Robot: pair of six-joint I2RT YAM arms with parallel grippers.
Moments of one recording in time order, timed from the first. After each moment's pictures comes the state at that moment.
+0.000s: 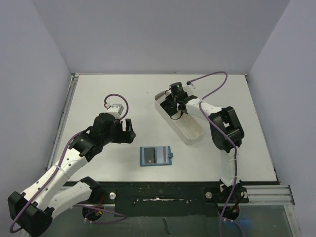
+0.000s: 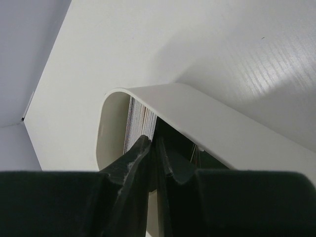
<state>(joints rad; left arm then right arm) -0.57 0.92 0.83 -0.58 -0.07 -0.44 0.49 2.08 1.48 -0.10 0.26 1.21</state>
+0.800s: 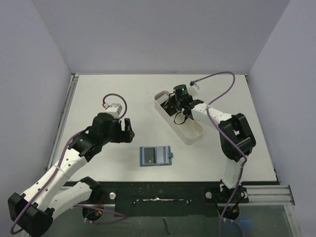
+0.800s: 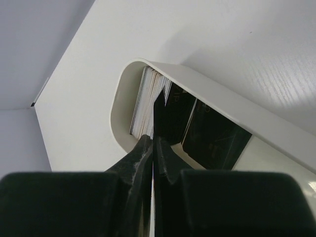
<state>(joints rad) -0.55 0.92 0.82 -0.58 -0.07 -0.44 0.51 1.90 1.32 -0.06 0.29 1.15</state>
